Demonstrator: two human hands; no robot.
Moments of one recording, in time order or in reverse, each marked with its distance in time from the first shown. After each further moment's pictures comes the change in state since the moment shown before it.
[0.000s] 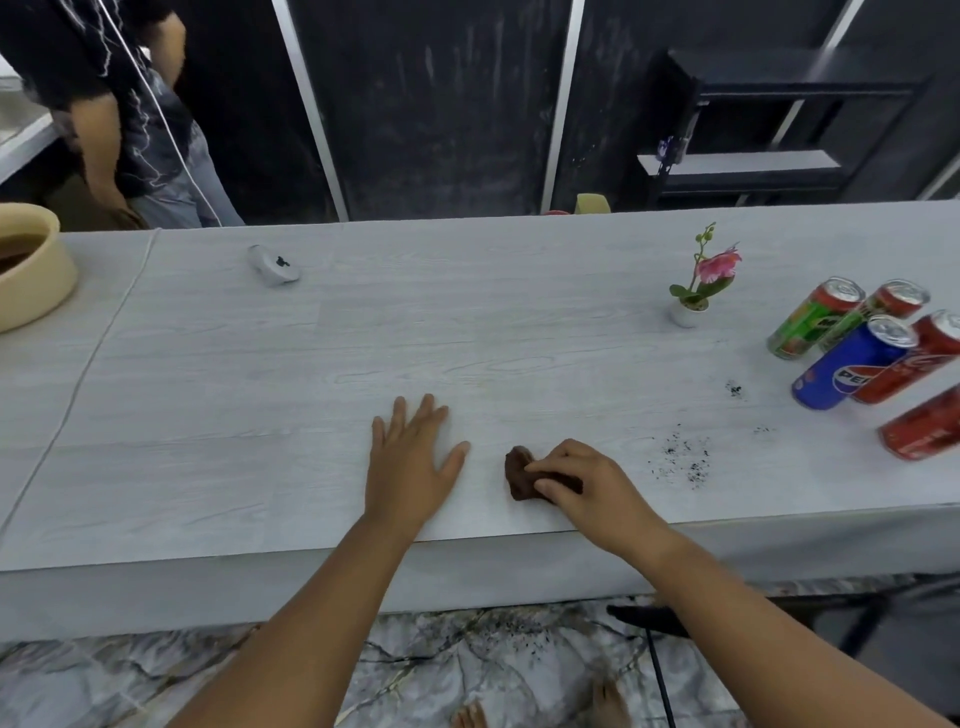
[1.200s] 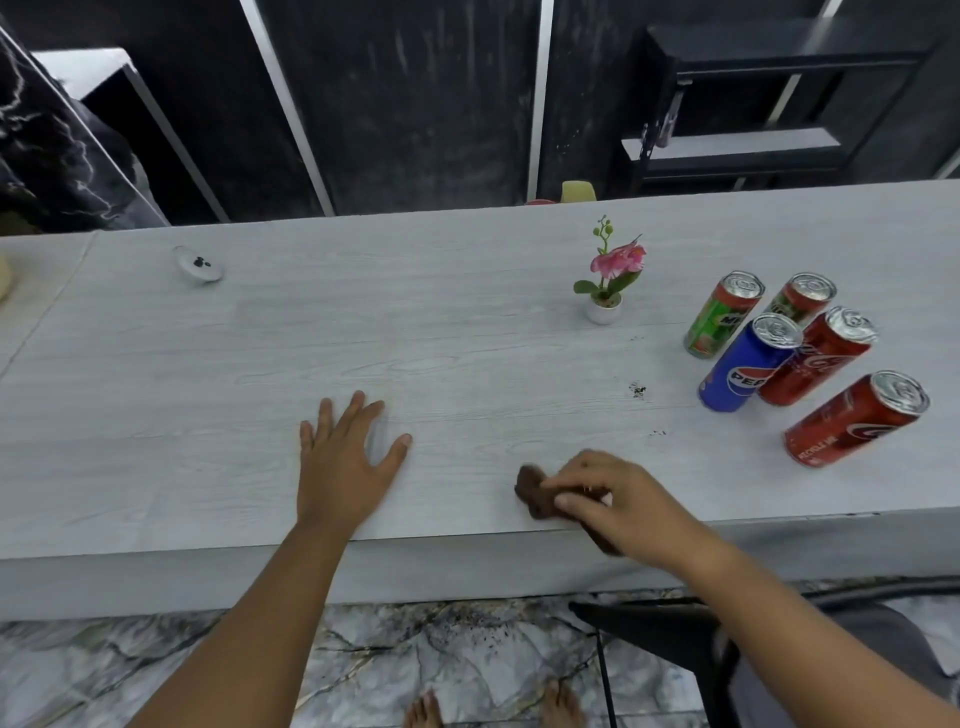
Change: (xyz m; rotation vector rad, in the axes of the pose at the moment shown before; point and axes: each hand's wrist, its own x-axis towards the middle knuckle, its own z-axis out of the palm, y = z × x) left_hand 0.006 0.082 0.033 0.037 0.039 -0.184; right_hand -0.059 0.091 -0.159 0.085 -0.137 -0.024
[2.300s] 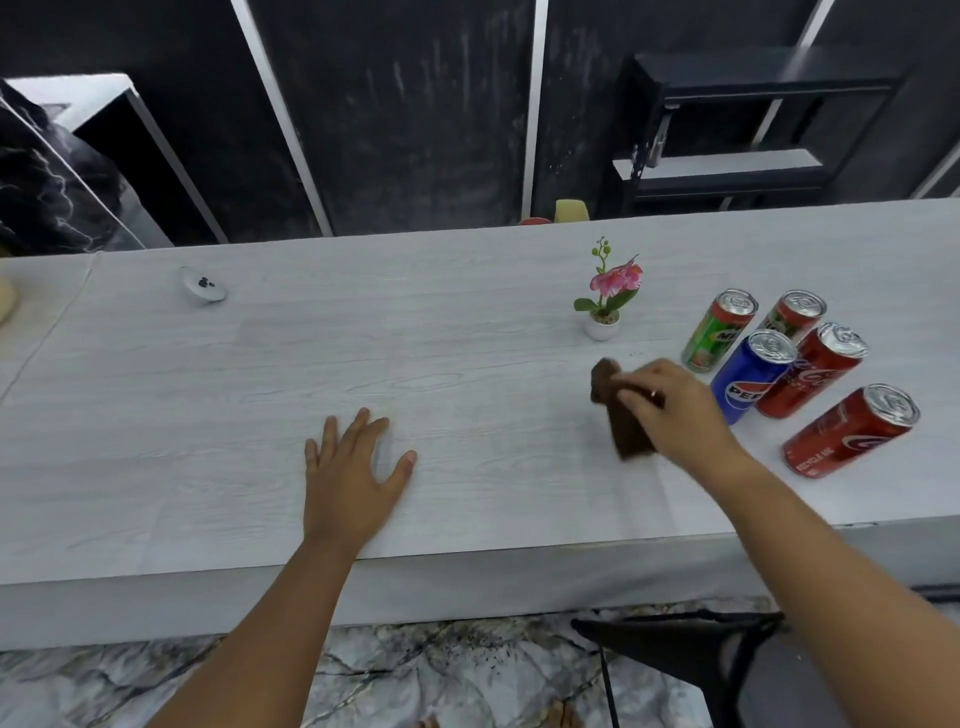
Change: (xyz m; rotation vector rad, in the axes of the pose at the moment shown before) left_hand 0.001 -0.003 0.002 0.001 0.020 0.016; right_hand 0.061 0.012 -0.078 -0.259 0.432 0.088
